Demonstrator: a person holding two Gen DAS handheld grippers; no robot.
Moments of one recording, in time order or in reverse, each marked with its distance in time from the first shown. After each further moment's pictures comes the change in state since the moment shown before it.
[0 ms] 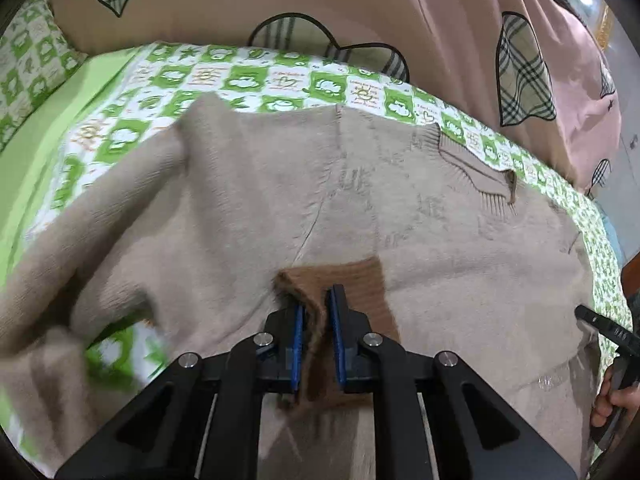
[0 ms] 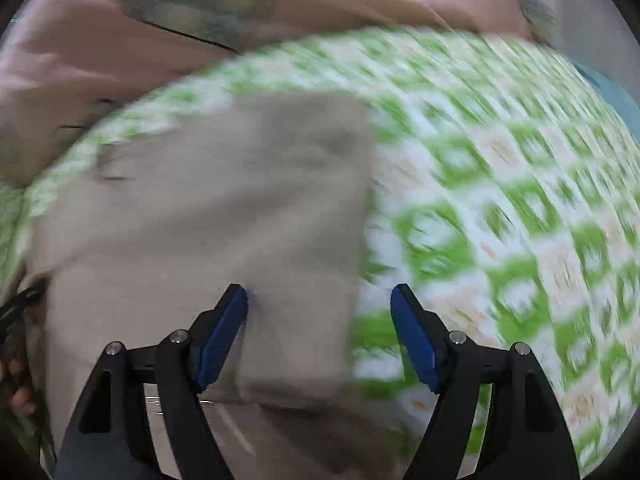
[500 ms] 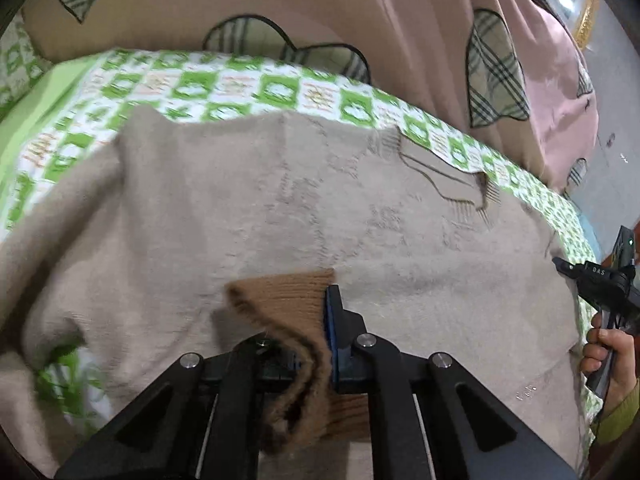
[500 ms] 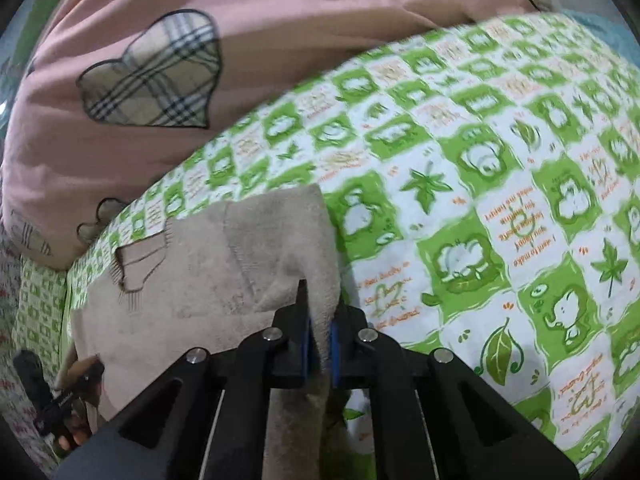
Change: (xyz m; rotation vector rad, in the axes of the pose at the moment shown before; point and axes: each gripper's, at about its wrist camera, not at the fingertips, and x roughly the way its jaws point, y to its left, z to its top) left arm 0.021 -0.019 0.012 0.020 -0.032 -0.105; right arm 0.027 -0.053 0.063 0.170 -0.074 0.214
